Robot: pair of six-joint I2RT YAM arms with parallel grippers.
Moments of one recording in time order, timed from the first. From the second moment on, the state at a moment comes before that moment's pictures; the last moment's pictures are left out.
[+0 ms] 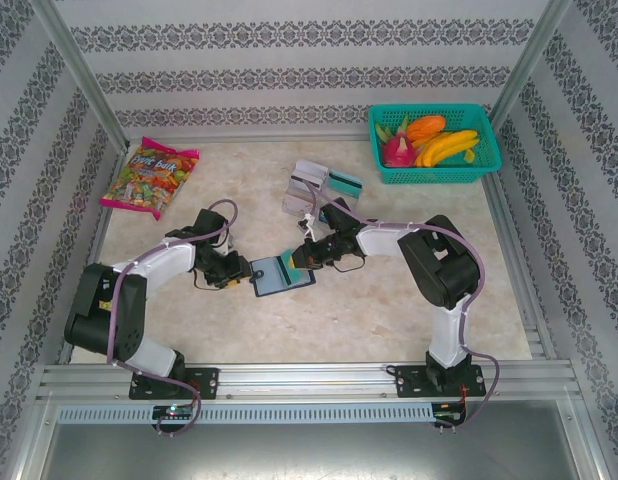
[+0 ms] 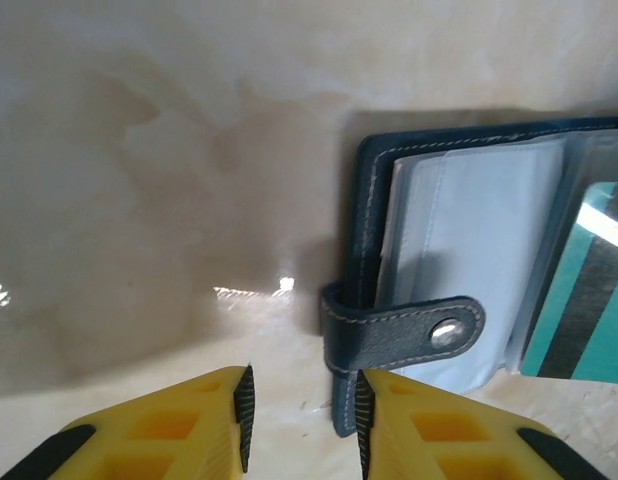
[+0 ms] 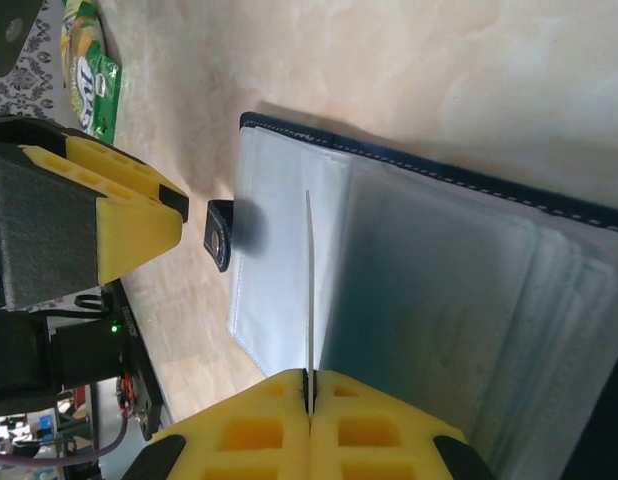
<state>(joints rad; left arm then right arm) -0.23 1.52 0.80 -0.58 0.40 -0.59 0.56 1.96 1.07 -0.10 -0.85 0.50</state>
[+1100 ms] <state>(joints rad) -0.23 1.58 0.75 -0.44 0.48 -0.64 0.58 2.02 1.07 -0.01 -0.86 0.61</state>
